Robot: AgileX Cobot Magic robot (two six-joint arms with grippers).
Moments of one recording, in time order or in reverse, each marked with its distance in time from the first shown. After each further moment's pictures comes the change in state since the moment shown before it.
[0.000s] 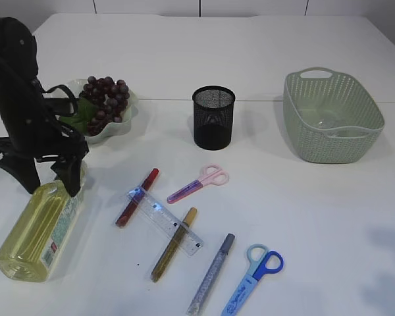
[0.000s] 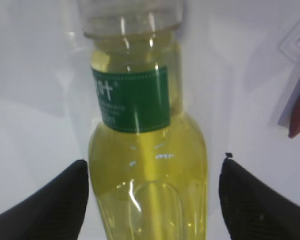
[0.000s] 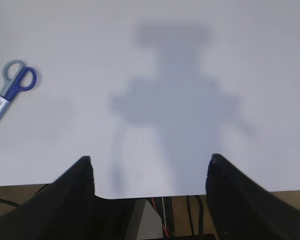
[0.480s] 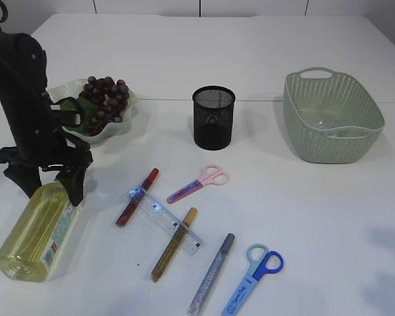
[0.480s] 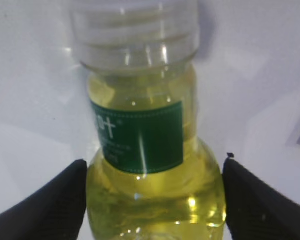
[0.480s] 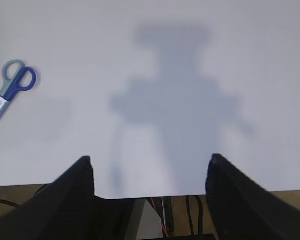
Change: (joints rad) left arm 0.000 0.071 -0.028 0.002 0.000 0.000; right arm 0.000 0.000 0.001 0.000 0.000 0.000
